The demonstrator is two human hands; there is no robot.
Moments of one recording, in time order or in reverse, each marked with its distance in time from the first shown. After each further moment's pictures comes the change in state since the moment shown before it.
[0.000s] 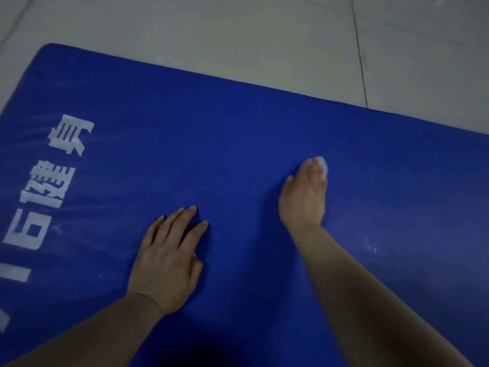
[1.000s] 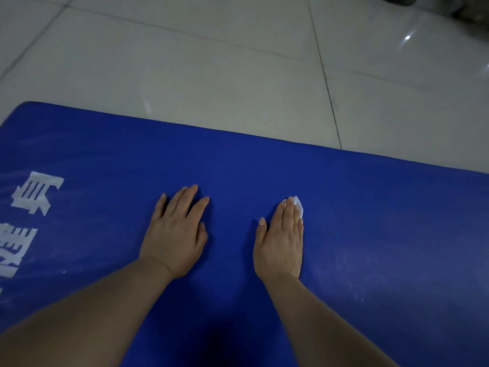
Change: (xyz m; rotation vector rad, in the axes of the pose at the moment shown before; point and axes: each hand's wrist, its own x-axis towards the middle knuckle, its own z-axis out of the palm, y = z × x) left_hand 0.136 0.006 -0.009 0.021 0.090 -0.011; right_hand 0.002 0.002 0.011 0.252 -0.024 -0.018
